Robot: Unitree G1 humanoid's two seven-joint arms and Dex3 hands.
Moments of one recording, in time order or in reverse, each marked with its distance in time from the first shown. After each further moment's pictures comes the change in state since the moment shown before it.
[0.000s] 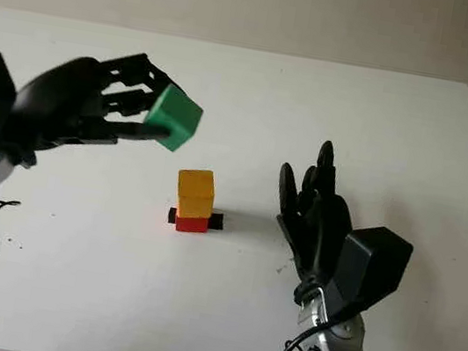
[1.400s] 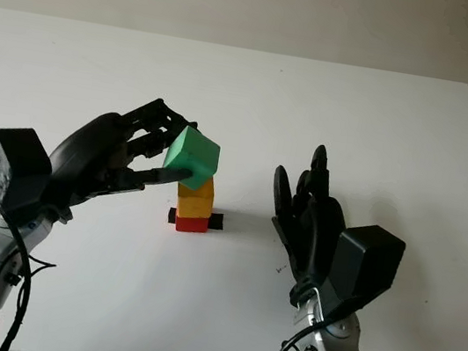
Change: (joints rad) left arm 0.234 -0.182 -0.055 -0.032 0.059 -0.222 0.149; right arm 0.008 0.010 0.010 0.000 -0.003 0.013 -0.002
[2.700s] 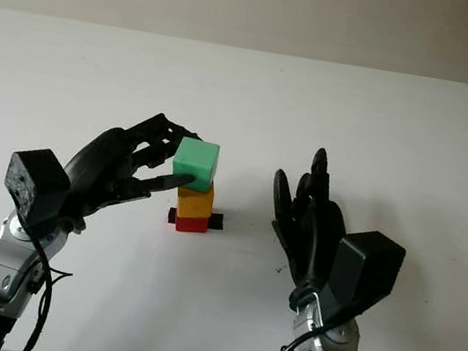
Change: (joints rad) left arm 0.012 -0.054 -0.013 0.135 0.053 -0.117 0.025; right arm 0.018 0.006 0.003 -0.002 -0.005 -0.007 0.000
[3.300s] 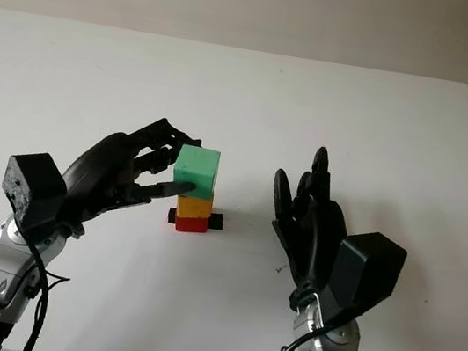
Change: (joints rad) left arm 0.034 0.000 0.000 -0.035 -0.011 -0.006 -0.026; right arm 0.001 0.001 -0.002 0.000 0.003 -0.013 0.011
